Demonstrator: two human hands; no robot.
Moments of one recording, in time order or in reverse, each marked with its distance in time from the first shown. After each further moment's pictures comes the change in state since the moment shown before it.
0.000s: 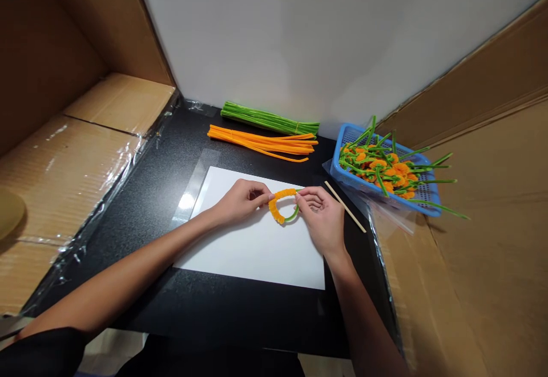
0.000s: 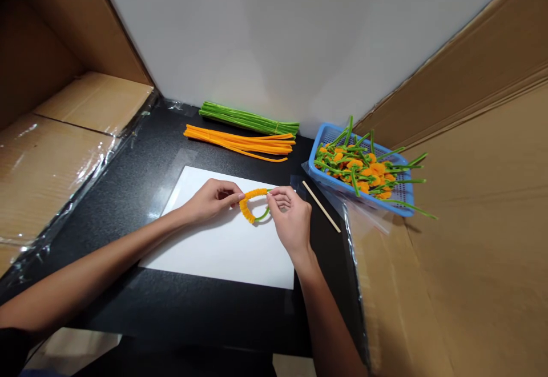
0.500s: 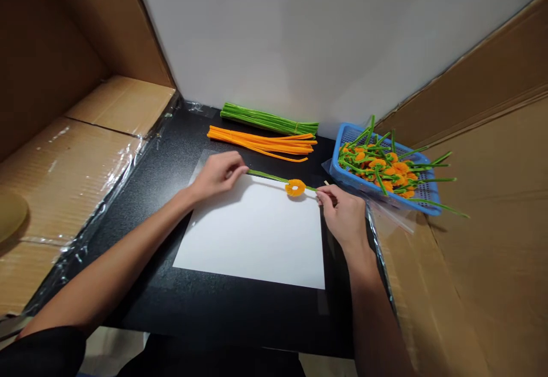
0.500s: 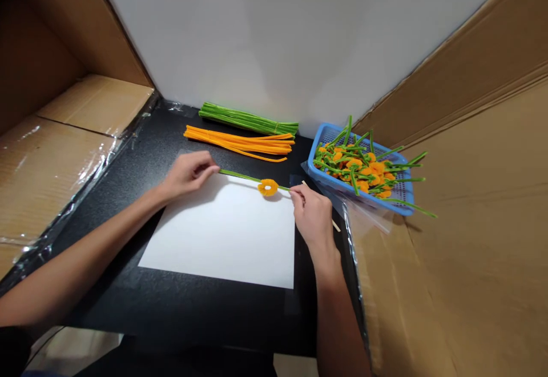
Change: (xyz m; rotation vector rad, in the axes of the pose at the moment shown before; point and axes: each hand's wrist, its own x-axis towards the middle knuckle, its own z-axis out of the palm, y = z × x) left_hand 0.009 -0.015 -0.060 0.546 0.252 0.280; right_hand 0.018 0.007 -0.041 -0.604 0.030 -0.288
